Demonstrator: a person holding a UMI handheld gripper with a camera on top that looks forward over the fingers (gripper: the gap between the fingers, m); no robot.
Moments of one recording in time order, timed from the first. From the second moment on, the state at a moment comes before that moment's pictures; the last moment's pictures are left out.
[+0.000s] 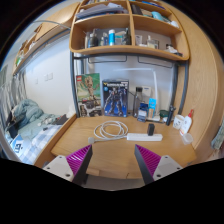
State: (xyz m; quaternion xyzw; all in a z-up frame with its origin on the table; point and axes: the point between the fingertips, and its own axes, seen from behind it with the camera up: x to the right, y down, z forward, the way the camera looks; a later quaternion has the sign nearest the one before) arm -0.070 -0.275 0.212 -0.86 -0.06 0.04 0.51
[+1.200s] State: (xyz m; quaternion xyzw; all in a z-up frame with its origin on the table) arm 0.115 0.033 0.053 -0.88 -0.01 0.02 0.47
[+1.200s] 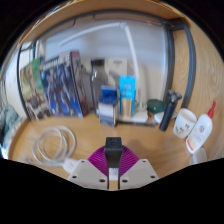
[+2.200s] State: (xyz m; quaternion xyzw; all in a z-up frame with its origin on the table) arm 0.295 -0.031 0.002 -0.96 0.05 -0.03 0.28
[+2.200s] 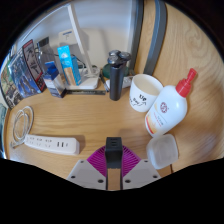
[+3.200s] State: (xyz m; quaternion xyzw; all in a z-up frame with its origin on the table) arm 0.112 -0.190 0.261 -0.83 0.02 0.01 0.56
